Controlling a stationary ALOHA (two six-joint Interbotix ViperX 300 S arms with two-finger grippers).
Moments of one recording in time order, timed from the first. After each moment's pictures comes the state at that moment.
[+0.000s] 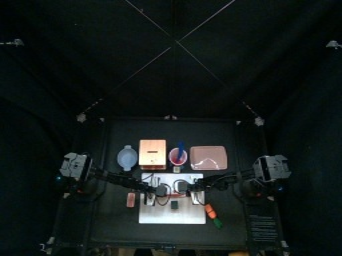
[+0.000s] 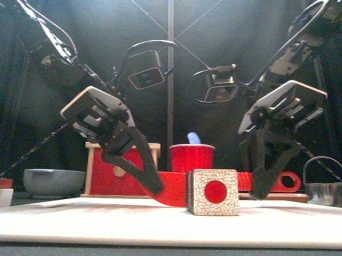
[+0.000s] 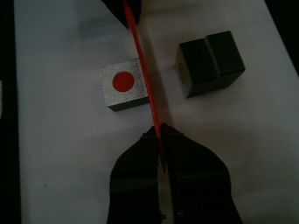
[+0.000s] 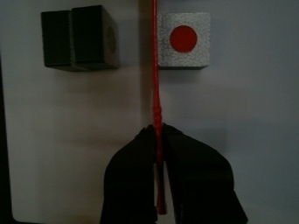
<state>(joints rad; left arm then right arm) -0.10 0.22 0.71 0.08 -0.12 0.00 0.04 0.04 0.75 0.32 0.25 -0.23</state>
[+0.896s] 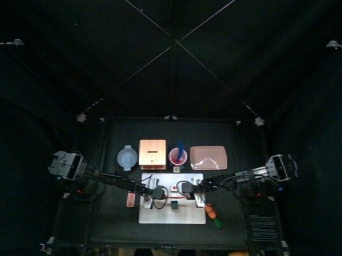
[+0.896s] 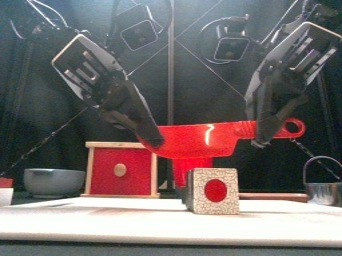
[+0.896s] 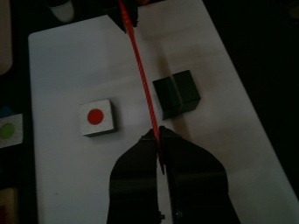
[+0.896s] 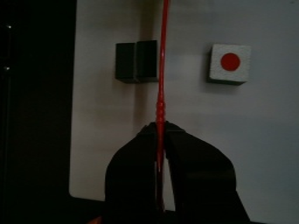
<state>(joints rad) -0.20 0.06 0.70 0.09 -0.08 0.00 0.13 -0.13 0.75 0.38 0.32 -0.23</state>
